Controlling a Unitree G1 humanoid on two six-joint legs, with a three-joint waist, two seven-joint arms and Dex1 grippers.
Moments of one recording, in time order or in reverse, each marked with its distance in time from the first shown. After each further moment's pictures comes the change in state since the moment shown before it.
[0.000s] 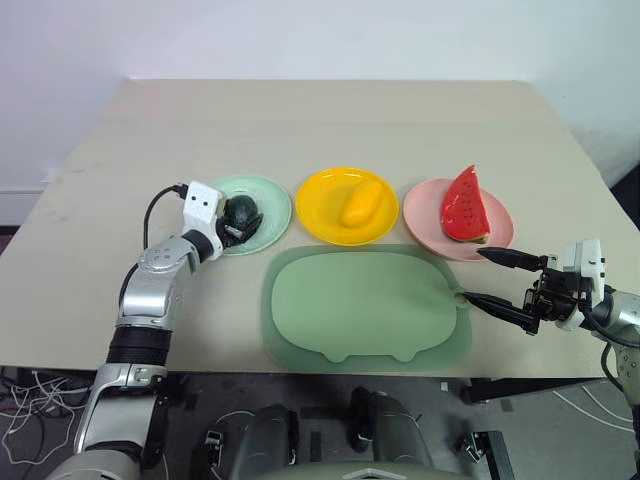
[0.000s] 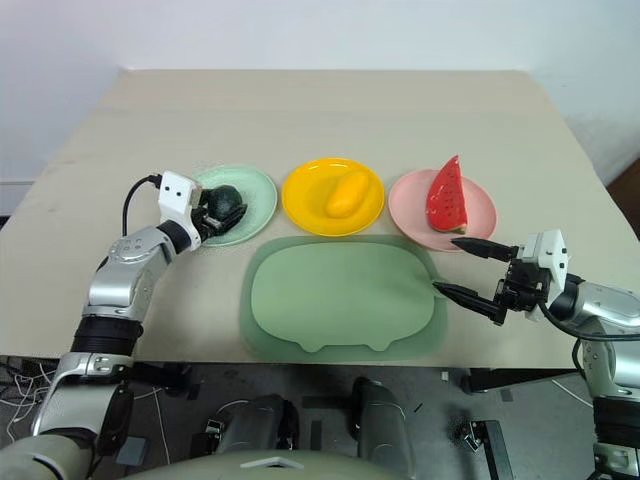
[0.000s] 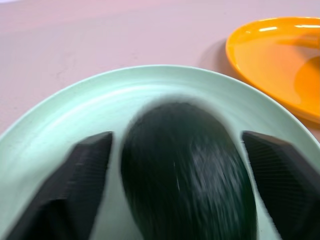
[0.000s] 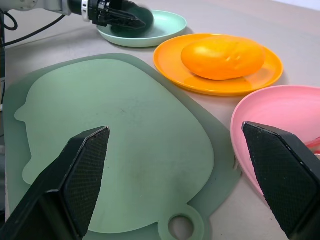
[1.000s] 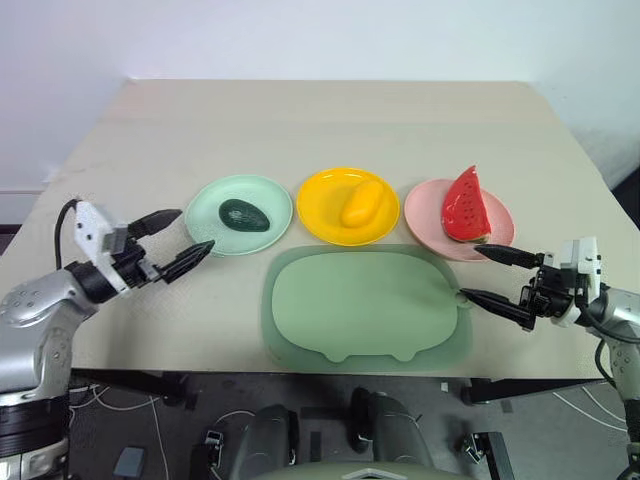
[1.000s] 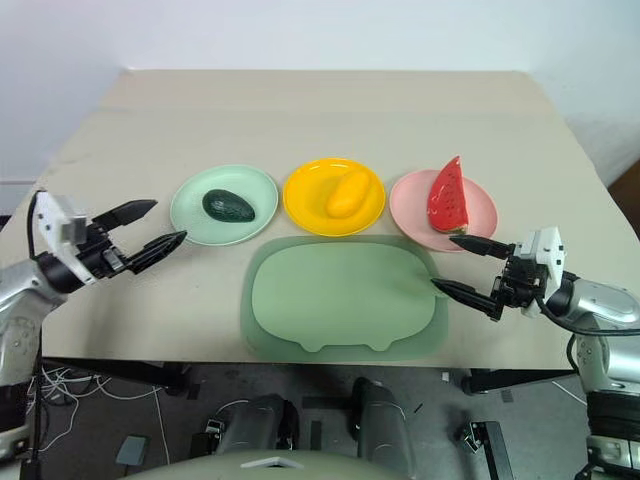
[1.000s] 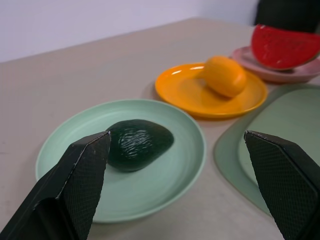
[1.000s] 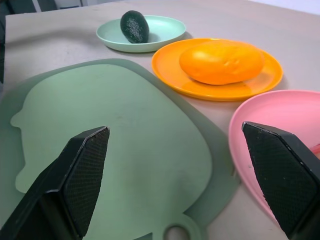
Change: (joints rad) left arm 0.440 0.262 0.373 -0.391 -0.361 -0.030 -0.501; right arm -0.051 0.012 0.013 0.064 -0.009 -0.019 0.013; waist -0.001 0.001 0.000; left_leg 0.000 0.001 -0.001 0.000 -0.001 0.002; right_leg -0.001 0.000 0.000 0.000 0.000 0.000
